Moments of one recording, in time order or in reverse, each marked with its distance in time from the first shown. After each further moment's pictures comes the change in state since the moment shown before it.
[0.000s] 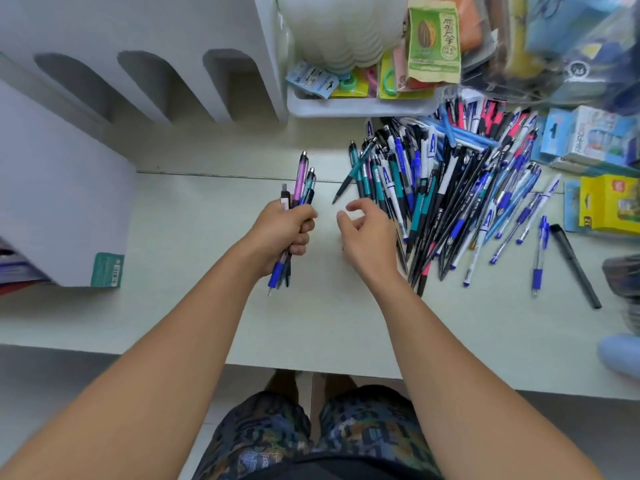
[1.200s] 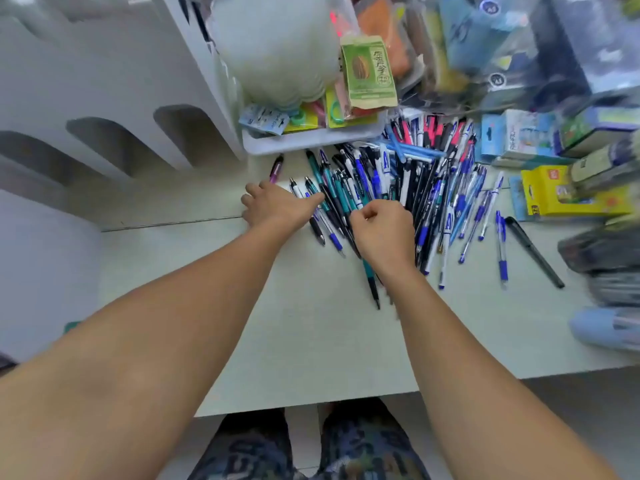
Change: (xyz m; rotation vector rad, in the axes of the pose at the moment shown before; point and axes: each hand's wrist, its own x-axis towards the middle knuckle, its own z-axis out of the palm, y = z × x) left_hand 0.086 0.048 0.049 0.997 0.485 0.014; right_hand 0.023 -0.019 -0.065 -0.137 0.202 0.096
